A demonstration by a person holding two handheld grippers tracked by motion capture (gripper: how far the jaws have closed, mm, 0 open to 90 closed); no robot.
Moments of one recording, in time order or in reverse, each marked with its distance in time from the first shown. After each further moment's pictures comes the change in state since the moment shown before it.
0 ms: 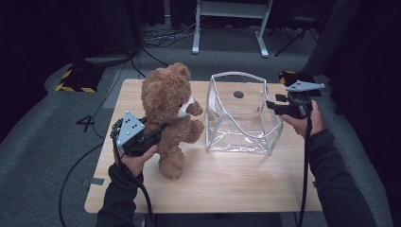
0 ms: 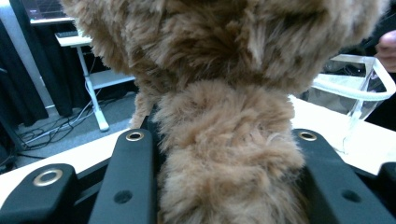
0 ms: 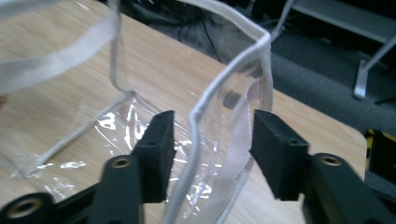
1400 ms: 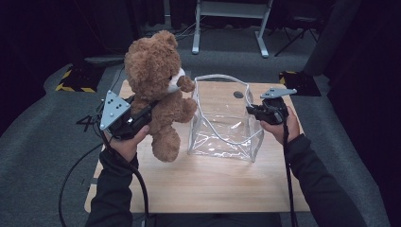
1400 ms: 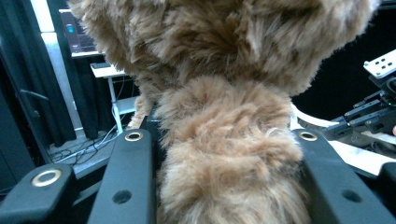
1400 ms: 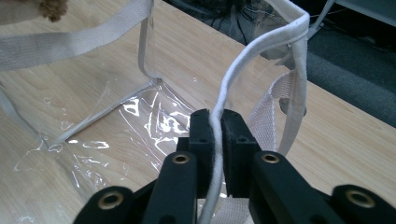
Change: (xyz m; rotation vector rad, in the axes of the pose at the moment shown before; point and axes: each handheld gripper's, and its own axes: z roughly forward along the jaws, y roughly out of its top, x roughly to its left) left arm 0.014 0.057 -0.013 -0.105 0.095 0.011; right arm 0.068 0.012 0.018 0.019 0.105 -0.051
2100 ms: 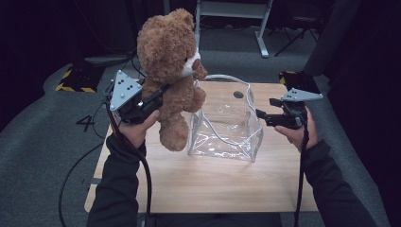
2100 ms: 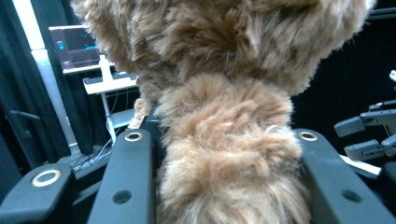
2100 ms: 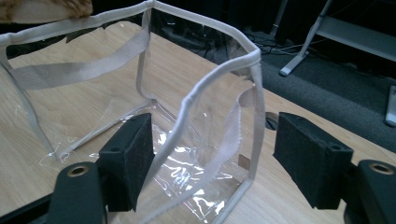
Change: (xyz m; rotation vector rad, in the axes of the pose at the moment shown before) left arm -0.014 0.044 0.020 -0.032 -0.035 0.025; right arm -0.014 -0.013 -0.046 -0.128 -0.019 0.018
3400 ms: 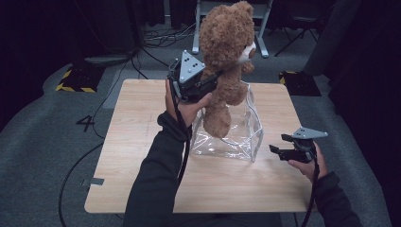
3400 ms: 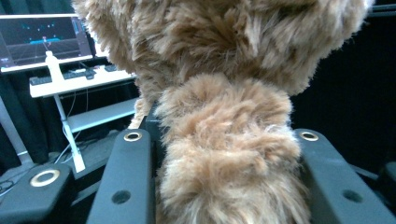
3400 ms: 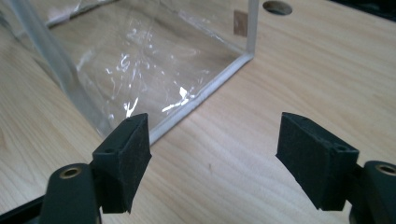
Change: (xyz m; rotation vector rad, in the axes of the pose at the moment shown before) left arm -0.062 0.014 0.111 0.049 -0.121 -0.008; right arm -0.022 -0.143 -0.003 0.141 0.027 0.045
